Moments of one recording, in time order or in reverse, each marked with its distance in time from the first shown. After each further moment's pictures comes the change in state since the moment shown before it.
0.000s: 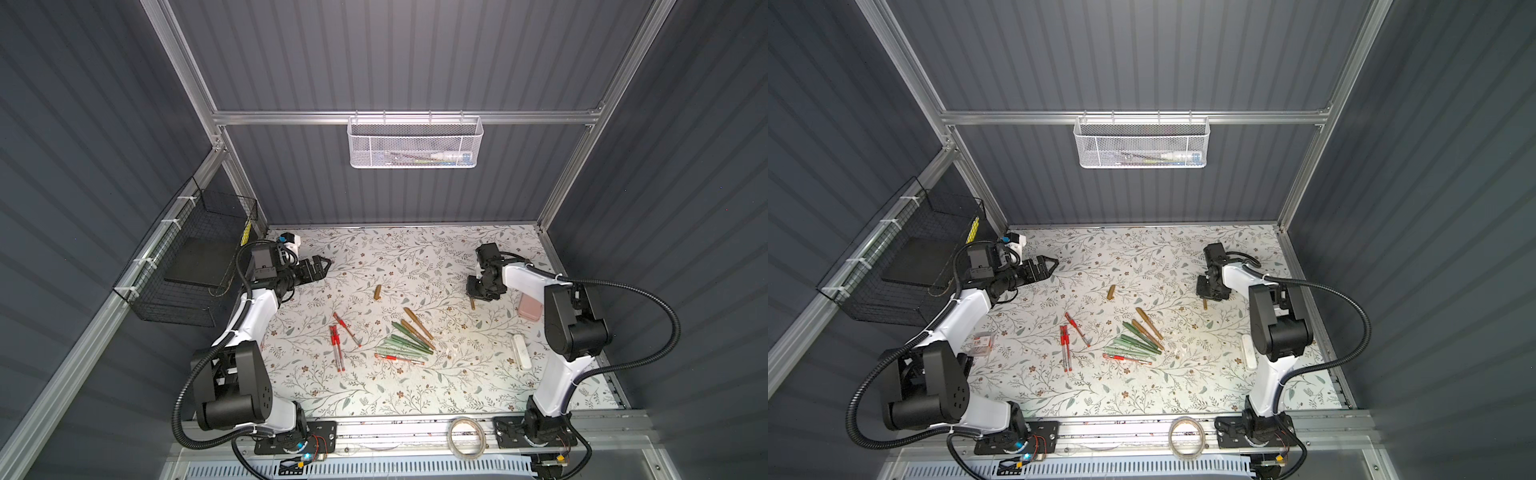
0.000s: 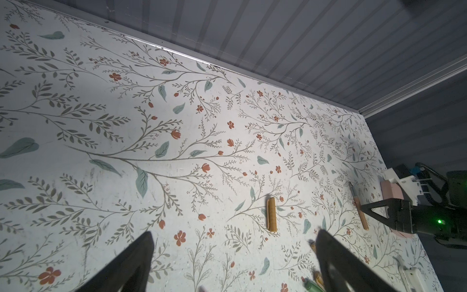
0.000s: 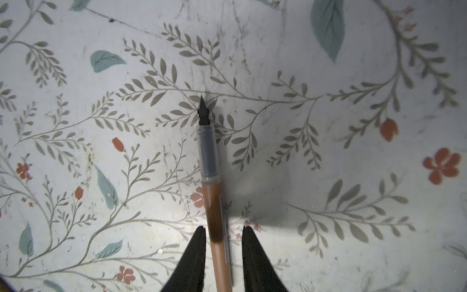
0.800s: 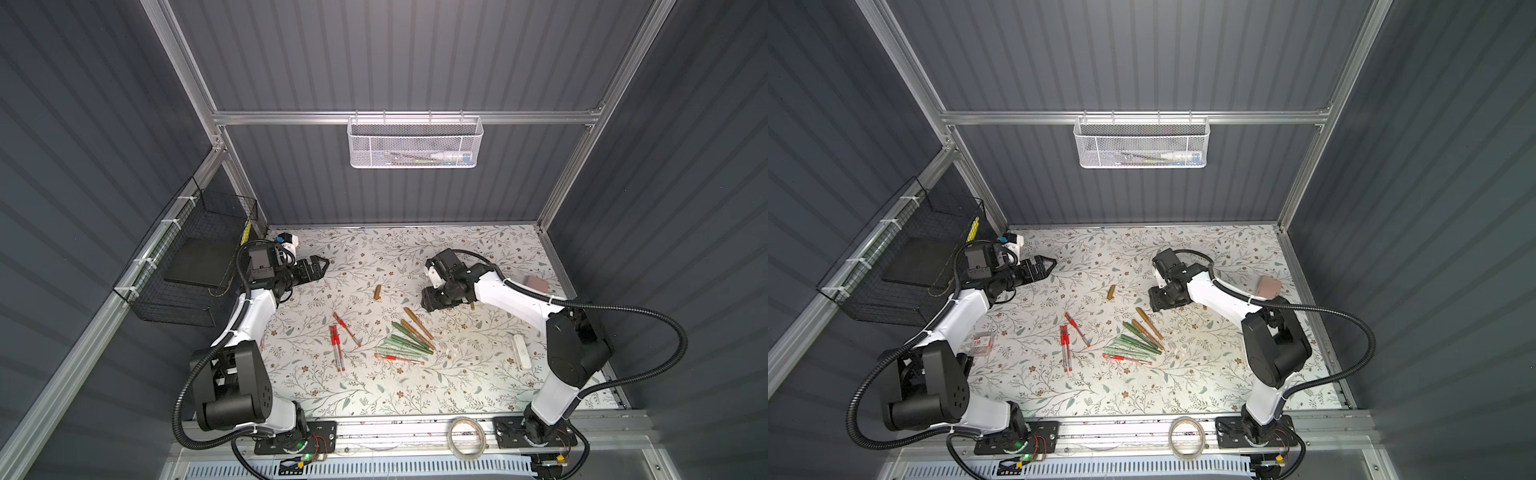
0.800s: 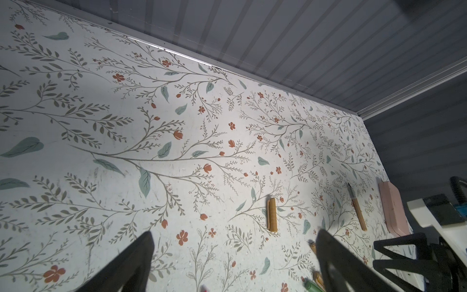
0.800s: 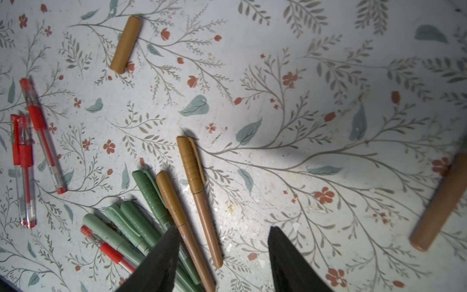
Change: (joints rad) left arm 0.016 0.000 0.000 0.000 0.013 0.000; right arm 0.401 -0.095 0.069 -0.079 -0.058 -0.032
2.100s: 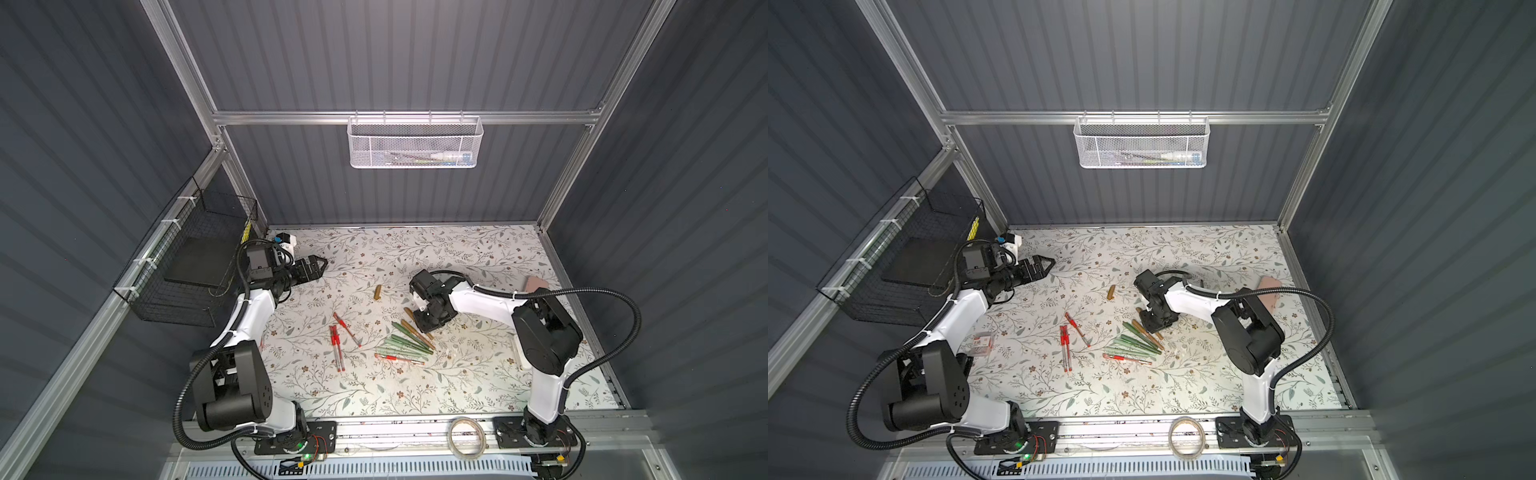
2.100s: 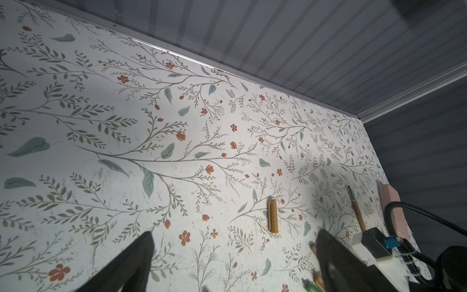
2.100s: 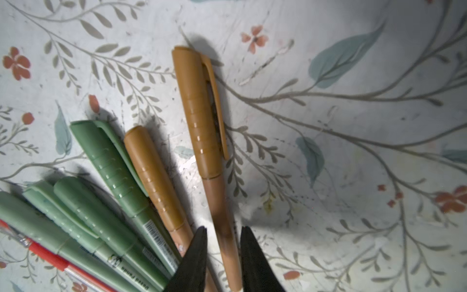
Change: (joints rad) left arm 0.014 0.000 0.000 0.008 0.008 -0.007; right arm 0.110 0.153 -0.020 -0.050 0.032 -0.028
